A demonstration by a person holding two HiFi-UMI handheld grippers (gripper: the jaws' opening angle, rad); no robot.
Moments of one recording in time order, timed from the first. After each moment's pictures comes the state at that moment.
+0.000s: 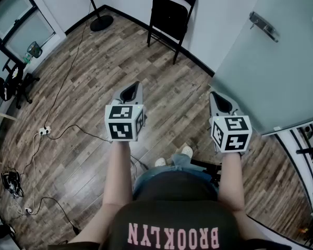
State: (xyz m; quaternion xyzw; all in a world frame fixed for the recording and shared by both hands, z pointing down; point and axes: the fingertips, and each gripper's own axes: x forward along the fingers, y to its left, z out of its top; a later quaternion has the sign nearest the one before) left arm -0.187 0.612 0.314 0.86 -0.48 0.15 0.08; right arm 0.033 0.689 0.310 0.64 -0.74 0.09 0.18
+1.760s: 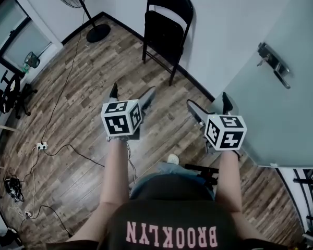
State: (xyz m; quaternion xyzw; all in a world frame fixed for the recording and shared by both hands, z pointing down) left arm -0.032 0.322 0.324 0.83 -0.52 0.13 0.15; right arm 0.189 0.394 0.326 0.61 -0.77 0.16 0.13
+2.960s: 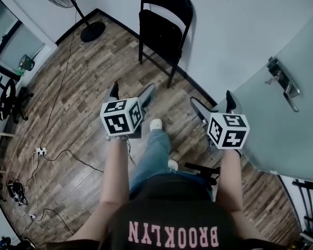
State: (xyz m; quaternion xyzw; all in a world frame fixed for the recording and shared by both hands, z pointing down) left arm 0.006 0.197 0.350 0.82 -0.53 0.13 0.18; right arm 0.239 0.272 0.350 0.62 -0.75 0.17 0.14
